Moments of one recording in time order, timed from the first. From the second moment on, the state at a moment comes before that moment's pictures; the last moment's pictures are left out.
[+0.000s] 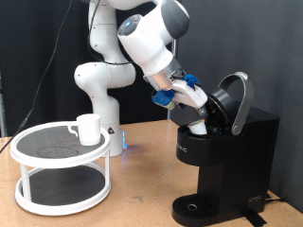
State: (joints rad) arm 0.14 -0.16 -0.13 -2.31 0.74 2.06 1.89
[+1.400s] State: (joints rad) arm 0.12 -0.20 -0.08 -2.39 0.77 2.23 1.90
